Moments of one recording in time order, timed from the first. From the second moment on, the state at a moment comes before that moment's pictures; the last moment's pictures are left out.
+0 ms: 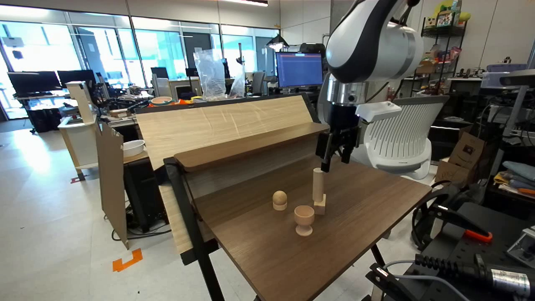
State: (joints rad) arm -0.04 0.38 0.01 -2.20 0.10 2.63 -0.23
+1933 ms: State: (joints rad) arm 0.01 0.48 0.11 -2.06 0.06 2.64 -0.21
